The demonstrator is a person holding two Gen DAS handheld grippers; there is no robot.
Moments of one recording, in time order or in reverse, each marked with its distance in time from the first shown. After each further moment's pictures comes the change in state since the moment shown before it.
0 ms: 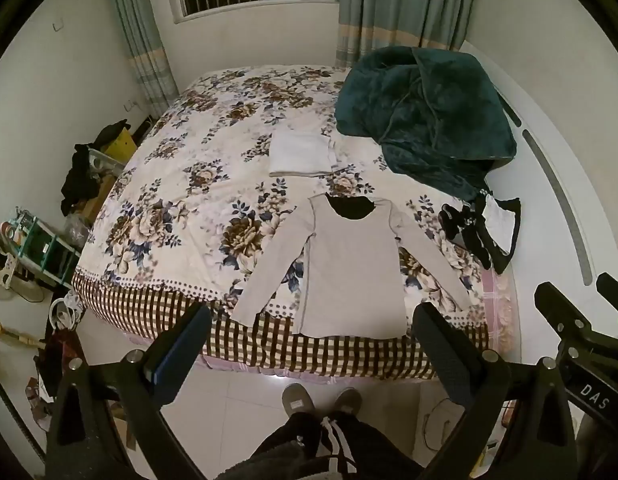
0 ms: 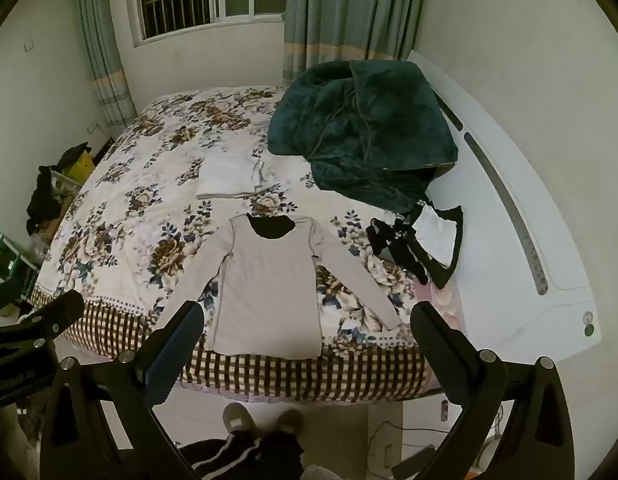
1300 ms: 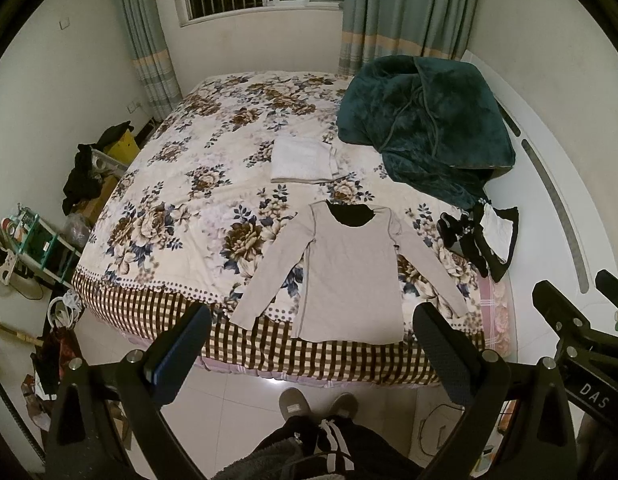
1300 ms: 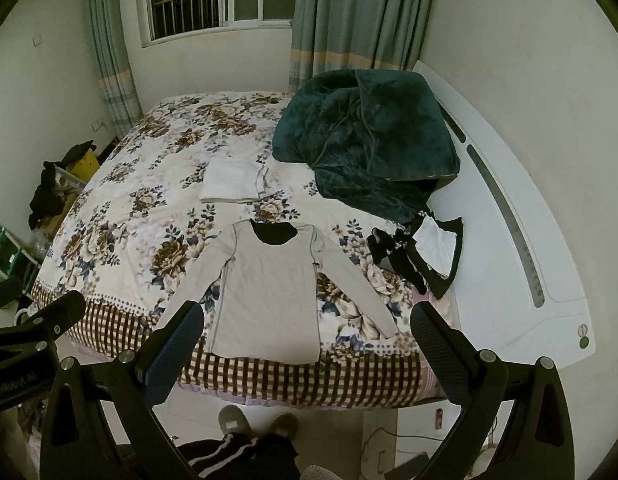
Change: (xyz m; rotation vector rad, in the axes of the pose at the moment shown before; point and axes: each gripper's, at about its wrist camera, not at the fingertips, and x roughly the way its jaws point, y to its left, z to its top) left arm -0.007 0.000 0.004 -0.007 -0.022 -0.008; right arm -0.008 0.001 0.010 -0.019 -0.016 -0.021
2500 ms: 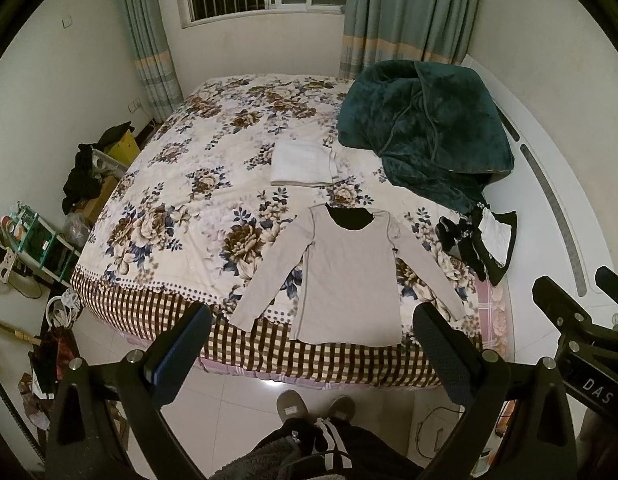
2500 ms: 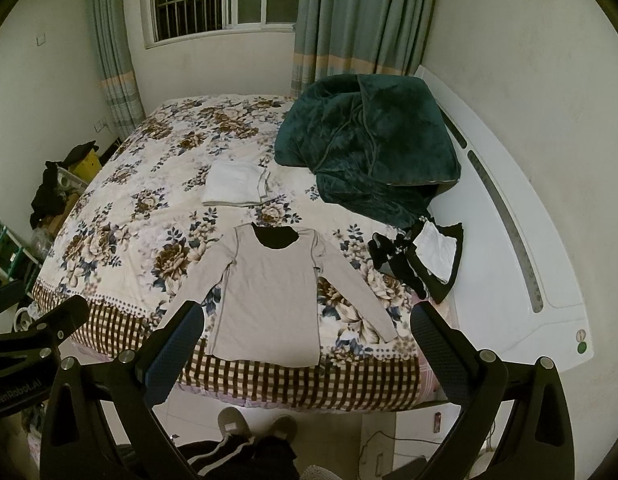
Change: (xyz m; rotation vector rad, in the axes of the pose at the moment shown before) left arm -0.003 -0.004 0.001 -0.004 -0.008 -0.002; right arm -0.009 0.002 0.009 -0.004 -0.008 0.002
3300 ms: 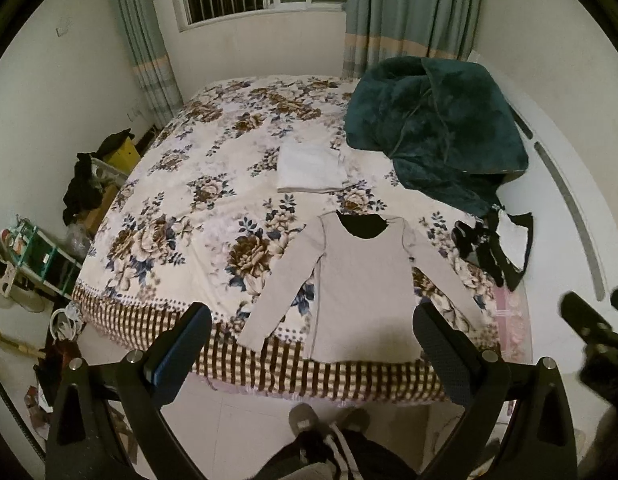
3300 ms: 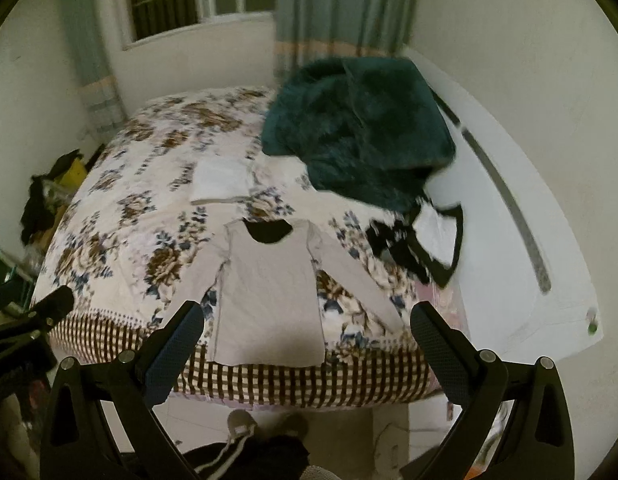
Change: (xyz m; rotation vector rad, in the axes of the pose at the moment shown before) left arm 0.063 0.004 0.044 0.024 -0.006 0.033; right arm 0.048 -0.005 0.023 0.105 0.061 -0.022
